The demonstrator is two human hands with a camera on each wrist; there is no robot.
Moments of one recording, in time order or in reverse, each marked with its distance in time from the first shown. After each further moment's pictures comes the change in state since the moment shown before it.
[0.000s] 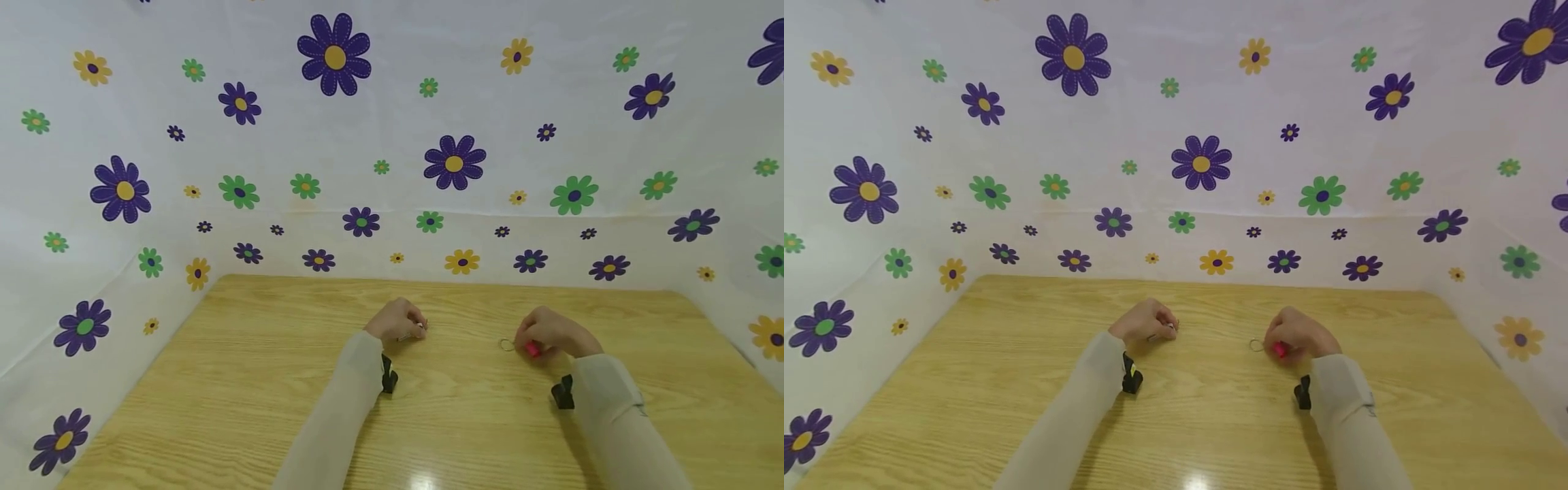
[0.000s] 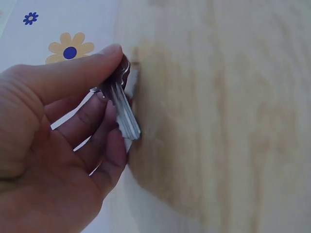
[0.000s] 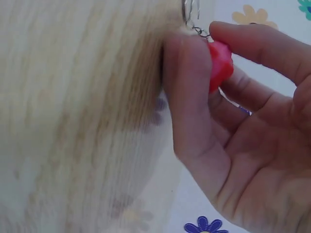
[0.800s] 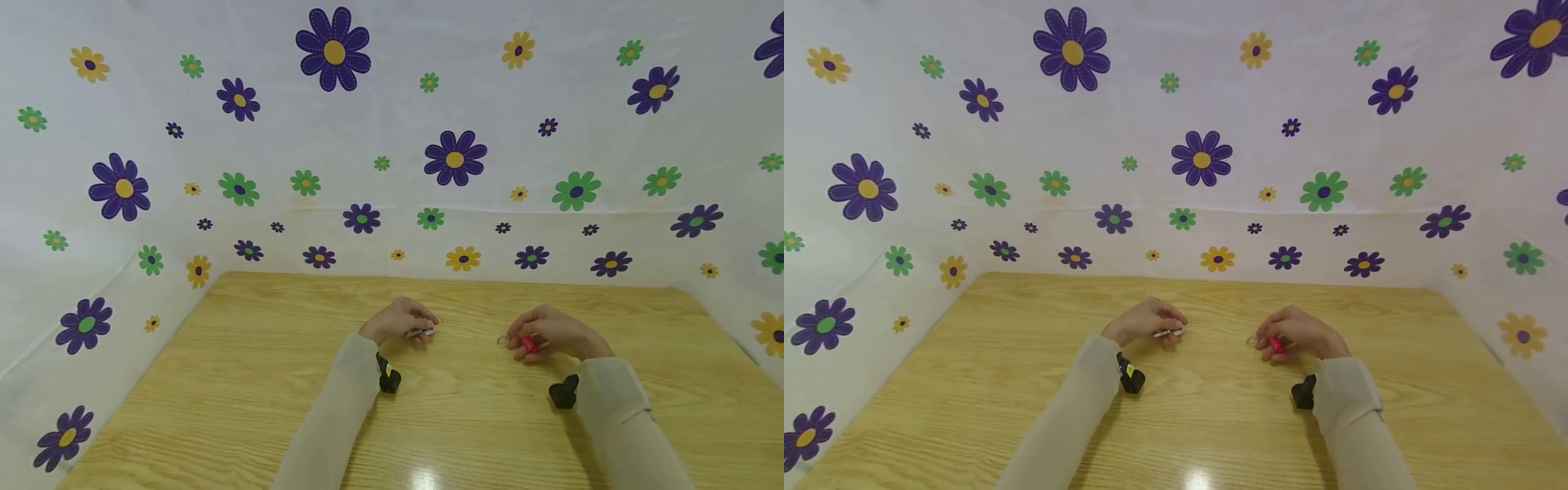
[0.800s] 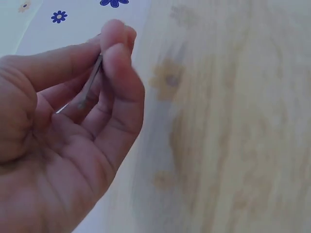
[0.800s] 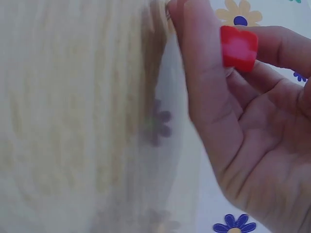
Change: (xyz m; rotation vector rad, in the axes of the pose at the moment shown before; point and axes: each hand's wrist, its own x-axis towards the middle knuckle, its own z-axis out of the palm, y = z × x) left_hand -0.005 0.002 0.003 -0.472 -0.113 -0.043; right_hand 0.002 0.010 -0.001 0.310 -0.114 -0.040
